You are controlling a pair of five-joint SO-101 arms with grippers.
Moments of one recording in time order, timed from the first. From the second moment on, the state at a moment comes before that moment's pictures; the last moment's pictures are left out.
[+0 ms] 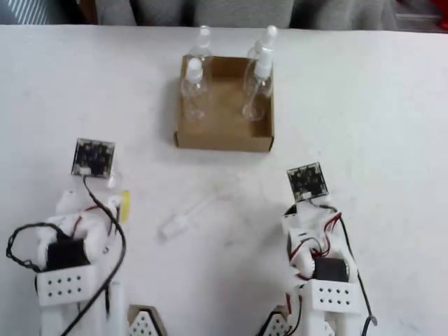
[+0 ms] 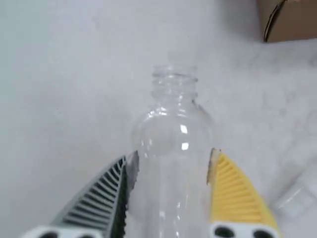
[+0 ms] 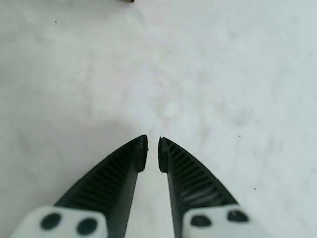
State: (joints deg) left arm -15.3 -71.2 74.3 56.6 -13.3; right arm 1.8 -77.5 92.7 39.2 20.7
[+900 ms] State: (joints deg) left arm -4.9 -22.9 49.9 60.6 -13.3; right arm 2.2 -77.5 92.7 38.9 20.7
